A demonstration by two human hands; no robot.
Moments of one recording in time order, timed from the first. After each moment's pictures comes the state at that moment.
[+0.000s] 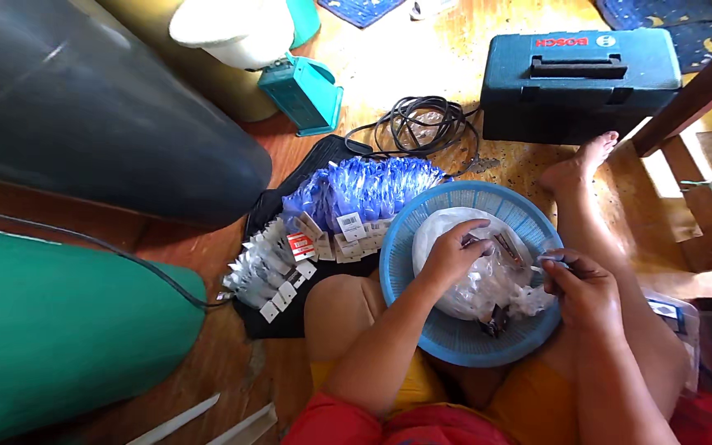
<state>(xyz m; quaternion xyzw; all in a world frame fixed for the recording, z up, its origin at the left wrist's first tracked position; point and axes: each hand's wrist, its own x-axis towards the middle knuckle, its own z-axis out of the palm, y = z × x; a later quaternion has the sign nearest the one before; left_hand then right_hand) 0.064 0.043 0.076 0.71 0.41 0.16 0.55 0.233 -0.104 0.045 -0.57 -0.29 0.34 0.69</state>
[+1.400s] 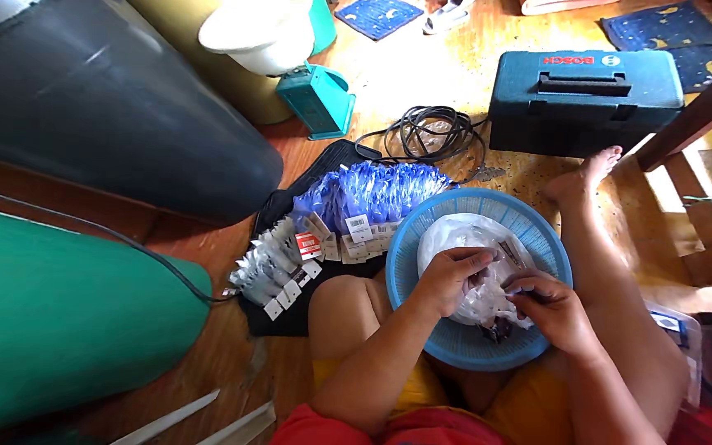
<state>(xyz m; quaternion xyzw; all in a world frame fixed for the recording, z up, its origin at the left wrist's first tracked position) 0.046 0.019 0.108 0.41 0.39 0.26 0.78 0.214 -0.101 0.042 -0.51 -0.54 0.35 0.58</state>
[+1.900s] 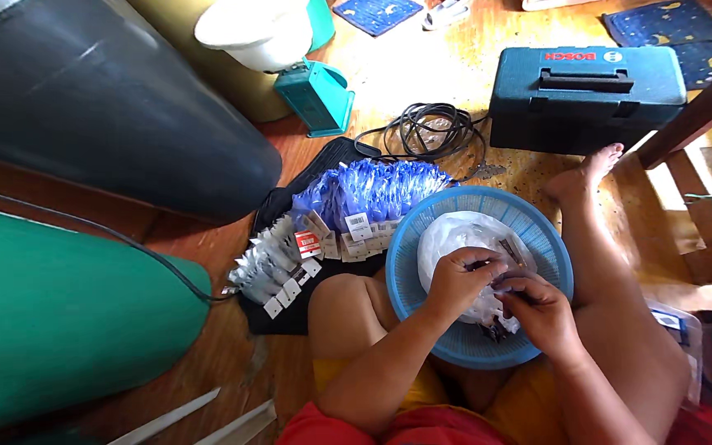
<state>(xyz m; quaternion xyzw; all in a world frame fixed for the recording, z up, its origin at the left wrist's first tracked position) 0.051 0.005 0.091 0.63 0.37 0.32 0.60 0.186 -0.098 0.047 -0.51 -0.51 0.32 0.61</state>
